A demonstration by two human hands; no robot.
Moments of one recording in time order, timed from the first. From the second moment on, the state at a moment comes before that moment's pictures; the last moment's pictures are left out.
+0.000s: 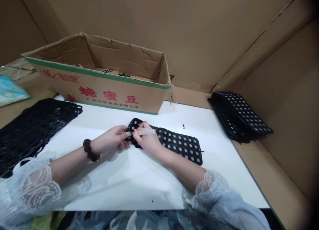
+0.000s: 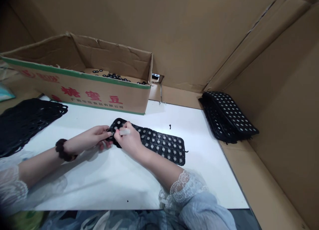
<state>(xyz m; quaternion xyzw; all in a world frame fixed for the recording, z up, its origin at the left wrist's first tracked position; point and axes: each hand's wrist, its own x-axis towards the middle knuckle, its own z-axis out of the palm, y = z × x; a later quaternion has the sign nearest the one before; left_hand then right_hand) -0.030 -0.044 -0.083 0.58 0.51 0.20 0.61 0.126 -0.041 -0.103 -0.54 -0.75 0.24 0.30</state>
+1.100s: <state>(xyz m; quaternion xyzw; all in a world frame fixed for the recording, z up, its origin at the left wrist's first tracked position) -0.040 -0.045 -0.076 0.57 0.54 0.19 0.59 0.118 -0.057 -0.107 -0.49 -0.80 0.20 0.28</state>
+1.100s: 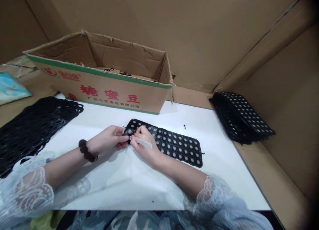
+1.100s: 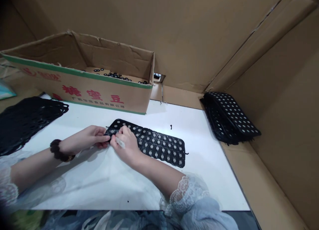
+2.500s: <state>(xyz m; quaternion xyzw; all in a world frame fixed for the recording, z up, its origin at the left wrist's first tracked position) -0.023 -0.027 -0.092 0.61 0.53 0.31 0.50 0.158 -0.033 -0.098 -0.46 -0.72 0.36 0.37</state>
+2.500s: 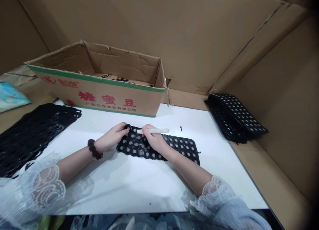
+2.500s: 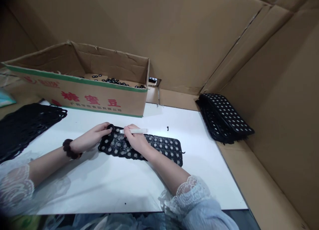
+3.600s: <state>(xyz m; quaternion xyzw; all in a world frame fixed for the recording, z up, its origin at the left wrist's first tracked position) -0.024 -0.034 -0.080 0.53 0.45 0.28 0.66 0.157 -0.030 -0.095 -0.46 -0.67 0.46 0.36</state>
